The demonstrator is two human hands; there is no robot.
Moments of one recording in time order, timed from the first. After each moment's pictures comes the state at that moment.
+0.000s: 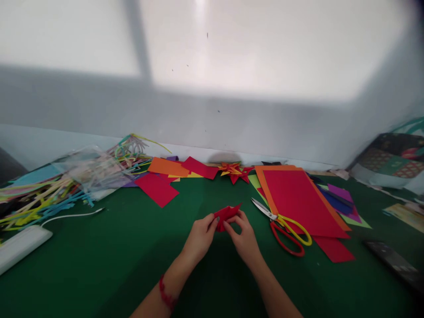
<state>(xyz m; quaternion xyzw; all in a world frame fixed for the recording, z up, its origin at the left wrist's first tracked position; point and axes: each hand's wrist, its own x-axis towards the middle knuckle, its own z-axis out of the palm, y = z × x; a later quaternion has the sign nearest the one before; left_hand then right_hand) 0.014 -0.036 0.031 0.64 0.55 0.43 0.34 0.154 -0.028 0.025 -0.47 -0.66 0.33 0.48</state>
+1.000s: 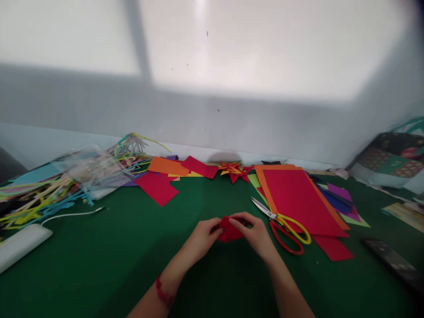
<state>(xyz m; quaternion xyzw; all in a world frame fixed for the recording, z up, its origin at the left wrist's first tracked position) 0.008 -0.036 0.027 0.69 0.46 0.35 0.44 0.182 -0.020 0.043 -0.49 -0.65 0.40 0.42</state>
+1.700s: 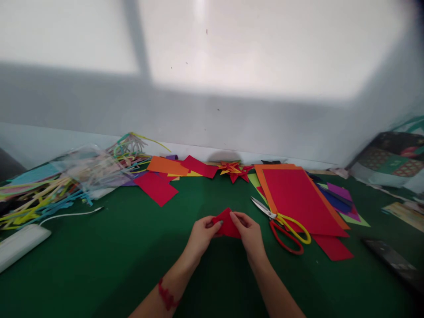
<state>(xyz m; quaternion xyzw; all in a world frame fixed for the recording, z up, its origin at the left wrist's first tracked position) 0.023 -0.028 0.006 0.36 0.46 0.49 0.65 0.157 -0.023 0.020 -0.49 -0.40 0.56 0.53</state>
